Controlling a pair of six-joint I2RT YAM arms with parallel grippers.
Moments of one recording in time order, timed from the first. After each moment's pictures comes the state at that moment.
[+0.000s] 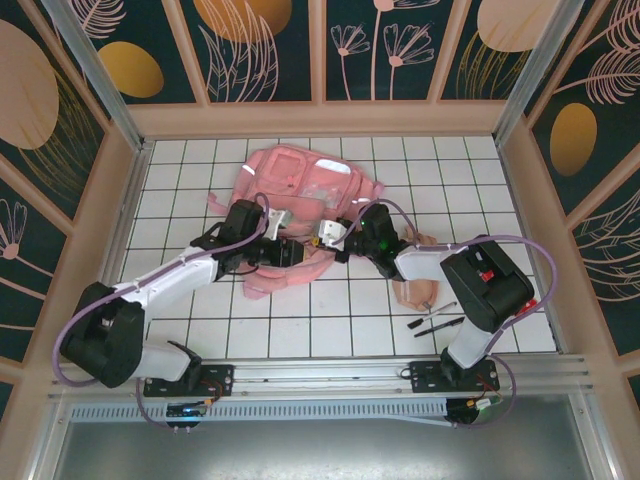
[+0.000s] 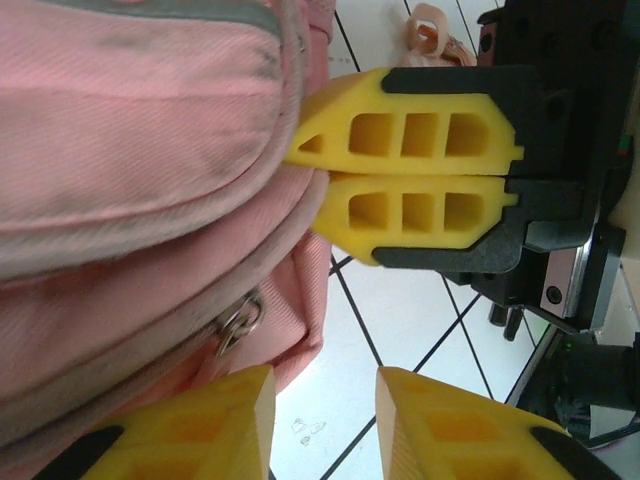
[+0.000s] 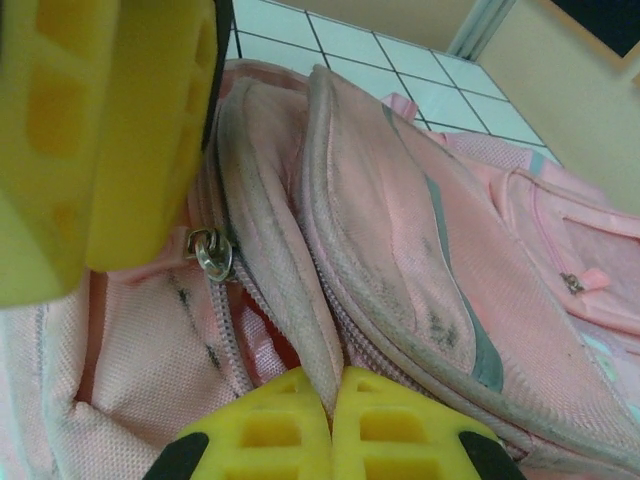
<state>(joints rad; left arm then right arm) -0.54 1.40 0.80 -0.20 0.55 -0.46 0.63 1.69 0.73 0.56 -0.55 -0.65</state>
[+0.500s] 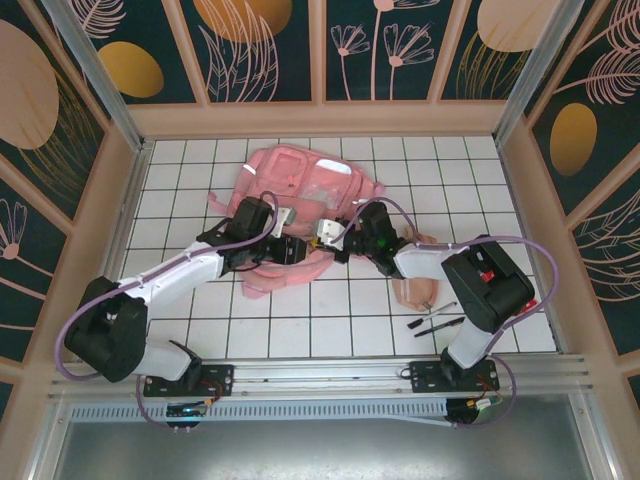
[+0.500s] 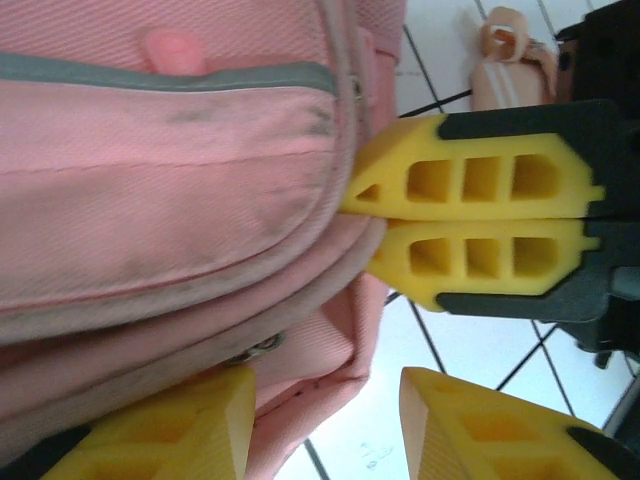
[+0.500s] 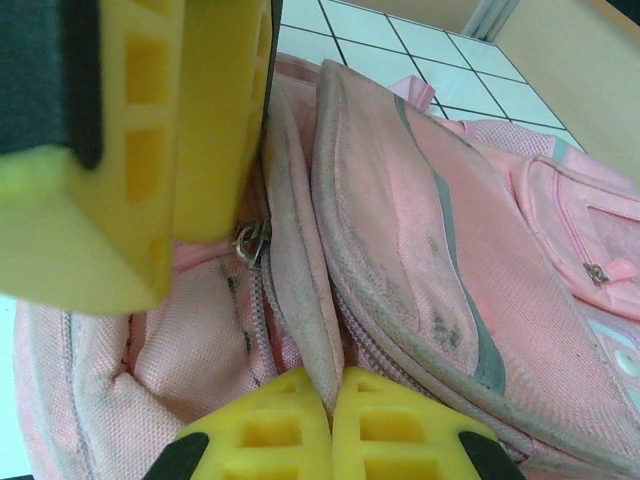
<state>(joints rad) -0.57 1.41 0.86 -0.29 0.35 -0.40 0.63 1.69 0.75 0.48 -0.56 -0.66</state>
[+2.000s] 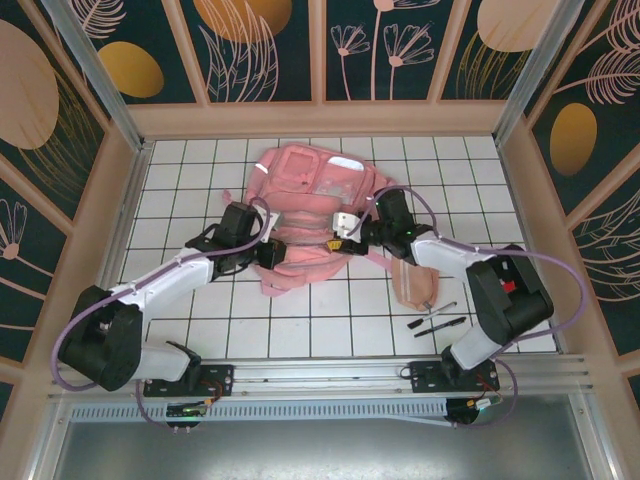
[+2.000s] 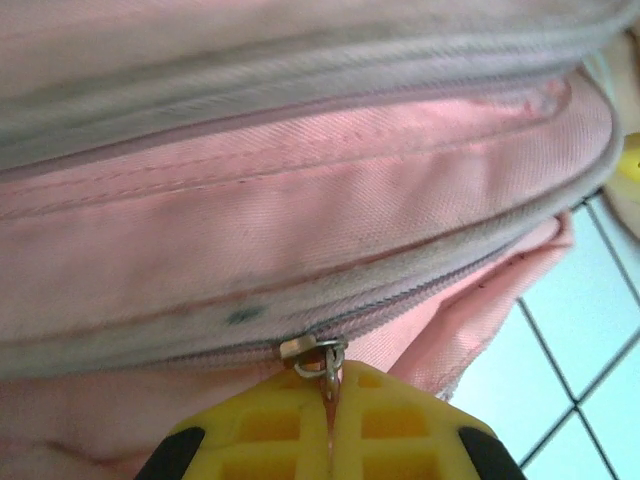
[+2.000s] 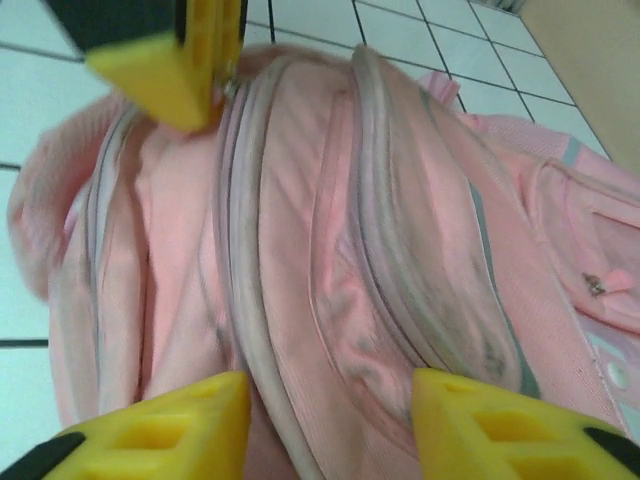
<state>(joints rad) -0.51 1.36 0.78 -0.26 0.35 -0.25 0.52 1.55 0.83 0.10 -0.67 -0.85</state>
